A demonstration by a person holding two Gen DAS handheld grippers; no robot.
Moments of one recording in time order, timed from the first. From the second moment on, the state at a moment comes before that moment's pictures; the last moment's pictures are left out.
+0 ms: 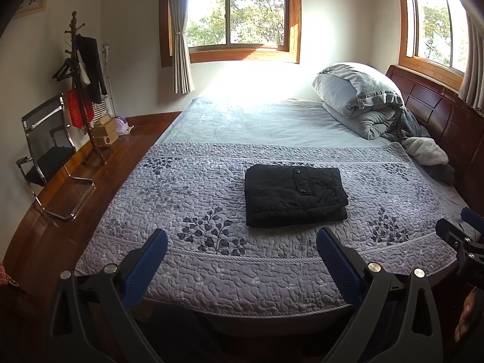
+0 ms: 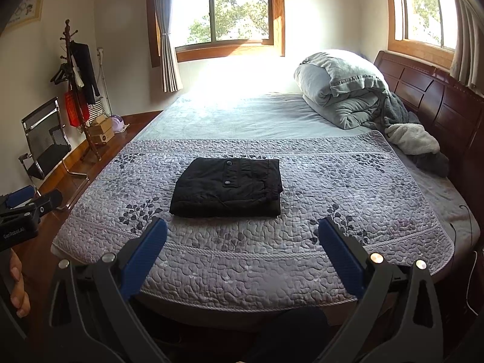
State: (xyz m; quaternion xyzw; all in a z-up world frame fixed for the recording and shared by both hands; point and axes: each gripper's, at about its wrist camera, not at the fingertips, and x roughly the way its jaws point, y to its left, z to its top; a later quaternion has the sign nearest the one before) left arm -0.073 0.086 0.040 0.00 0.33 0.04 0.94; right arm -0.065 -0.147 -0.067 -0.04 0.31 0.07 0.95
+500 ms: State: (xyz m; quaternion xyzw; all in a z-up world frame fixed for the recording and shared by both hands) left arm -0.074 0.087 0.041 0.00 0.33 0.04 0.94; right arm -0.065 -0.147 -0.068 -0.05 0.31 0.07 0.95
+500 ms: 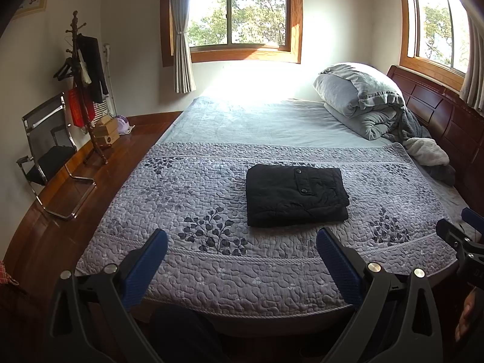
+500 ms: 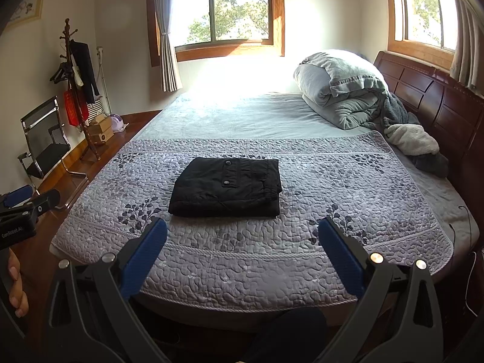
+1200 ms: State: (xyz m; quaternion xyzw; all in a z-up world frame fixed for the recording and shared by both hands) left arm -0.074 0.088 0.040 0.00 0.33 0.04 0.94; right arm -0.064 -0.147 -0.072 -0.05 0.32 0.07 0.94
